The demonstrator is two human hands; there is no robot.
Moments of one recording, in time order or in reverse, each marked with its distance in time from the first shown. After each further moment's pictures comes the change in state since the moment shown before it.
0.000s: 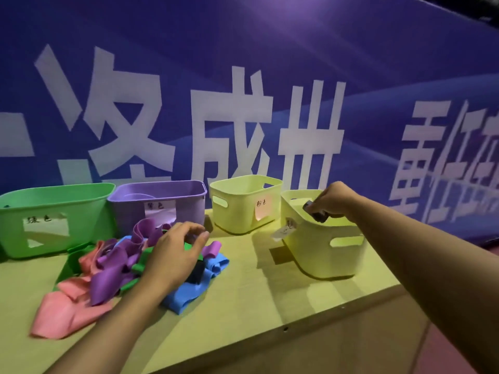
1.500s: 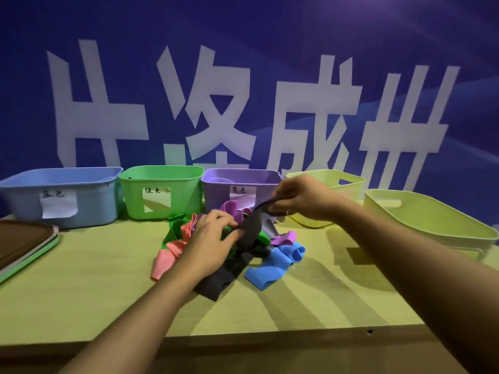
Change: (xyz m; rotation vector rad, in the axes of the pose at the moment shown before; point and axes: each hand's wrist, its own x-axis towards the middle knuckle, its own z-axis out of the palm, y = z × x) left_hand -0.026 -0.057 -0.075 0.190 0.005 -0.036; right_hand -0.087 -0.153 0.115 0.144 -0.393 -0.822
